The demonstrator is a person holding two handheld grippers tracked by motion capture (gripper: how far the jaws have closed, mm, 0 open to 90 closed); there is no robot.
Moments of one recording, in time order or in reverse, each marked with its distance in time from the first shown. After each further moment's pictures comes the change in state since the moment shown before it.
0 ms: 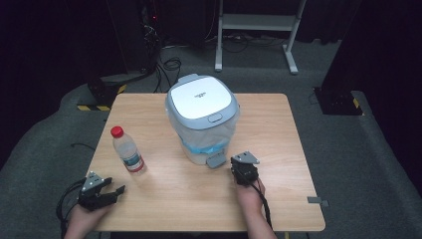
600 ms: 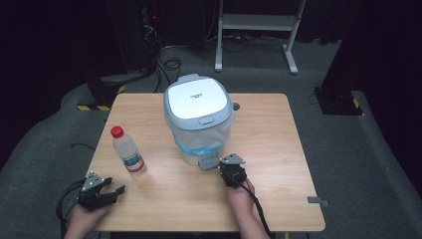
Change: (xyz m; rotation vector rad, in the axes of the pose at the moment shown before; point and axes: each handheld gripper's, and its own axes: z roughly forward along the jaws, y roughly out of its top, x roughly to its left) left arm 0.000 0.000 0.000 0.000 -0.002 -0.001; right arm 0.032 0.000 0.015 0.056 0.070 -0.056
